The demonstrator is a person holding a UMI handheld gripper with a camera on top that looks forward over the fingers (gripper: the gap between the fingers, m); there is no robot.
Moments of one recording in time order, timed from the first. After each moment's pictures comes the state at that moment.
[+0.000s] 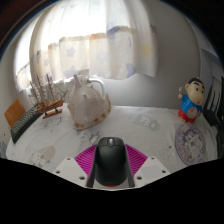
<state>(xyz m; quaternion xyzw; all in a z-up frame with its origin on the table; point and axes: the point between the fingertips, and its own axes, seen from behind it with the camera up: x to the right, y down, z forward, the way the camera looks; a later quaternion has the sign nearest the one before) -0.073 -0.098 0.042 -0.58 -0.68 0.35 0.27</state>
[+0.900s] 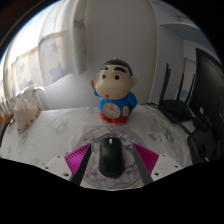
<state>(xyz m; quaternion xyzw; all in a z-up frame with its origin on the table) -0.114 0.247 0.035 -0.66 -0.62 0.28 0.32</state>
